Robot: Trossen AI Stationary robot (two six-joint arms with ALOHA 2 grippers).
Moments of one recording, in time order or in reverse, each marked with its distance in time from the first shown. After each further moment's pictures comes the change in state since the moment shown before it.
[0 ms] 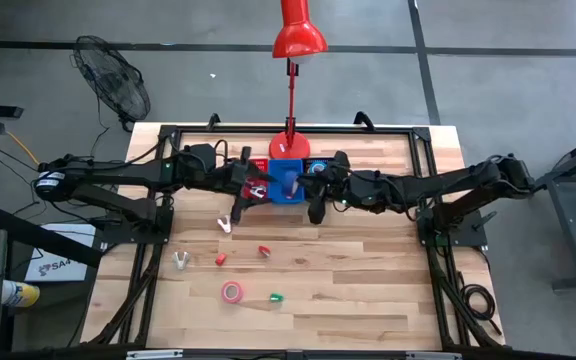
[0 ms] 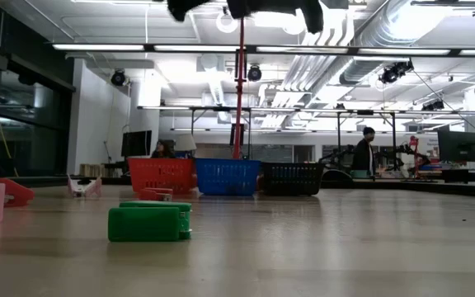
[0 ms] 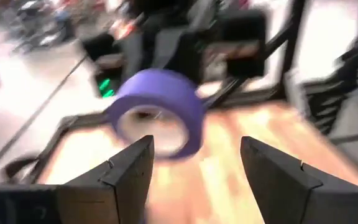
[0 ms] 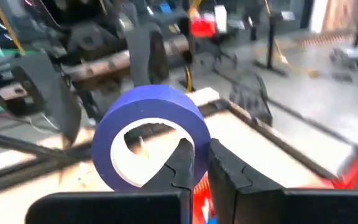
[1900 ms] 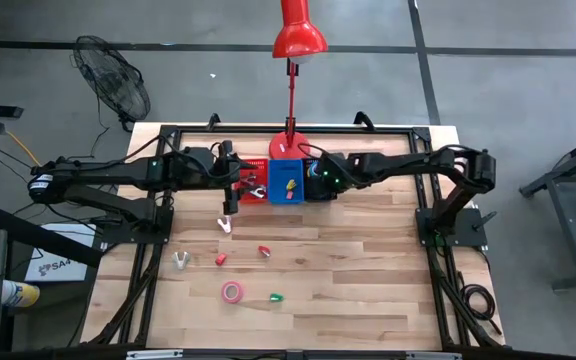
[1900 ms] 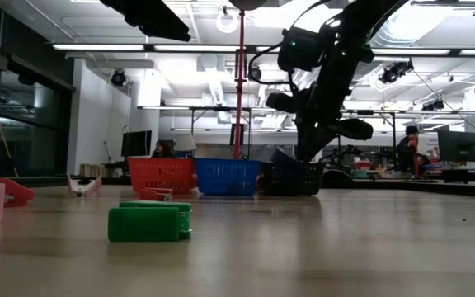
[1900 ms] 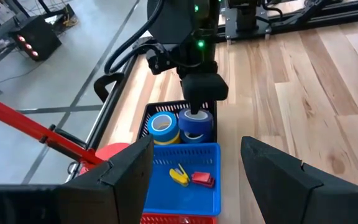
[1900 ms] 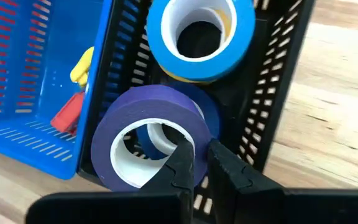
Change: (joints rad) left arm 0.000 -0.092 0.000 -0.342 -0.336 0.064; right arm -0.371 0.279 0.000 -0.669 -0.371 0.804
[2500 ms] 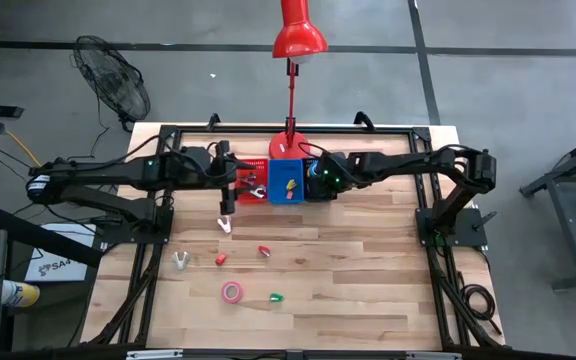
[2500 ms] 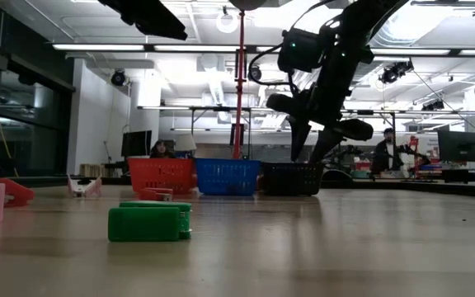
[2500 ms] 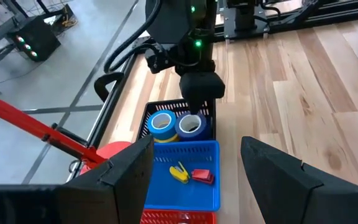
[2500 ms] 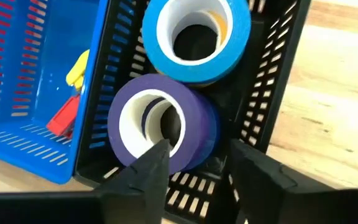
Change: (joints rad) left arm 0.000 -0.023 0.000 -0.027 0.003 0.004; right arm -0.002 0.001 0.000 -0.003 -0.004 -0.003
